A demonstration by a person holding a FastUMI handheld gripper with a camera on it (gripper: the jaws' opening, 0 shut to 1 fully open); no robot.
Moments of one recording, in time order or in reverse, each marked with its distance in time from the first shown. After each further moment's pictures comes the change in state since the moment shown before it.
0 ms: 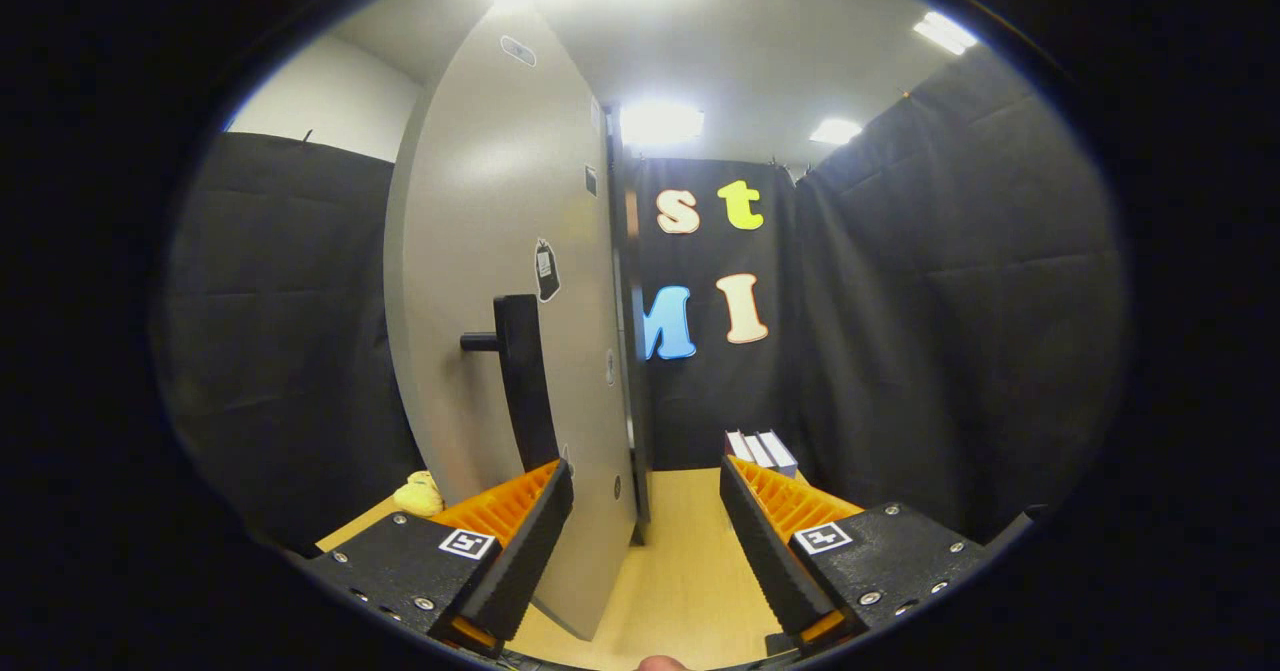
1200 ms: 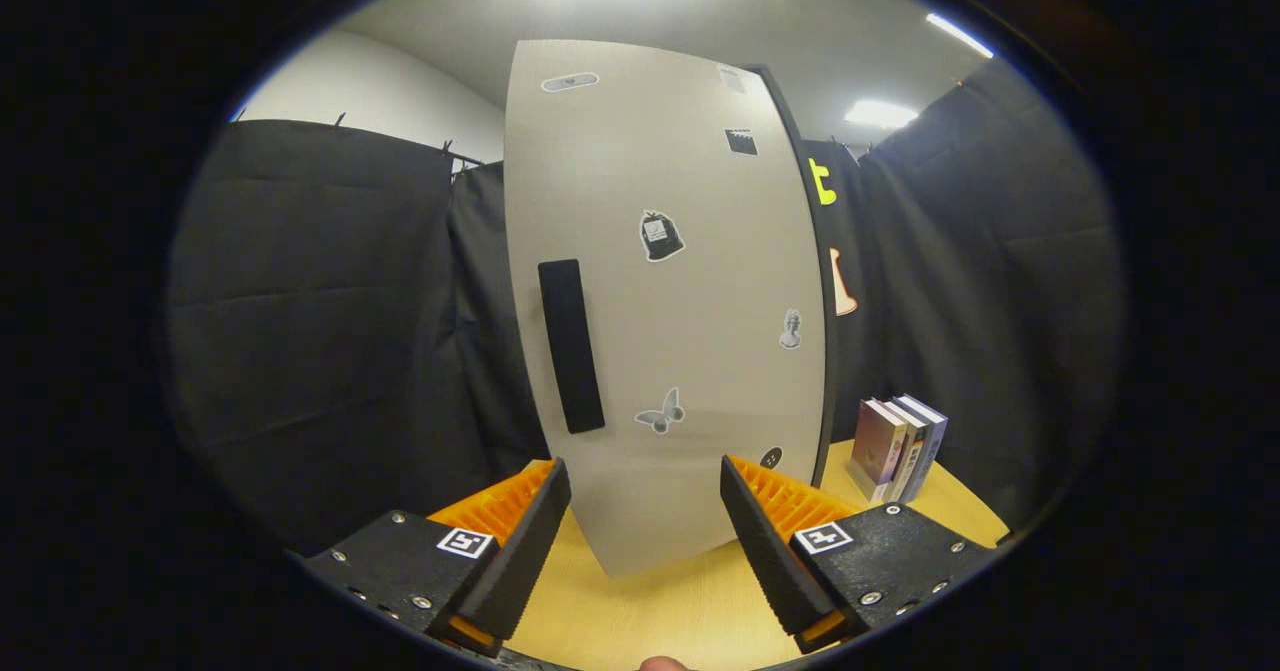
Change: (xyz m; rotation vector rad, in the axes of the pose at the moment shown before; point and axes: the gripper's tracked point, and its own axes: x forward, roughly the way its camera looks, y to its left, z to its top) arm 0.048 0.215 -0.041 0.038 0.037 0.069
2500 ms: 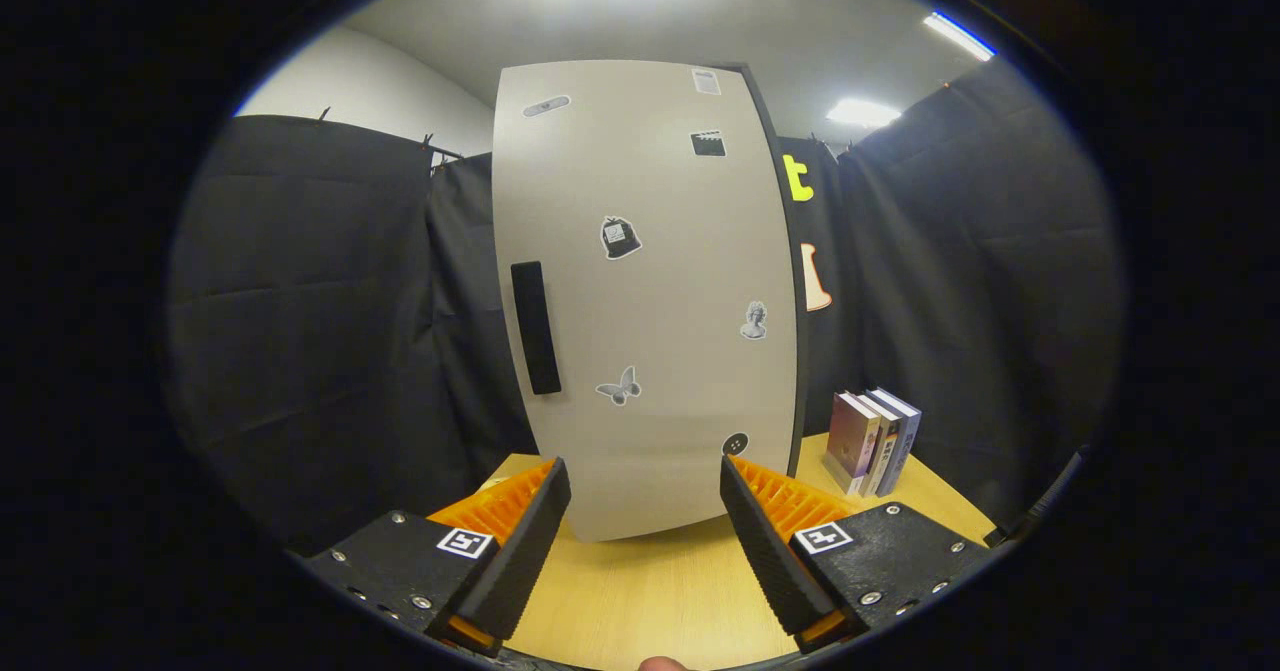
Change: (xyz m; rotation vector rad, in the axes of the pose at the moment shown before) arm -0.008 -0.014 -0.003 -0.002 0.016 -0.062
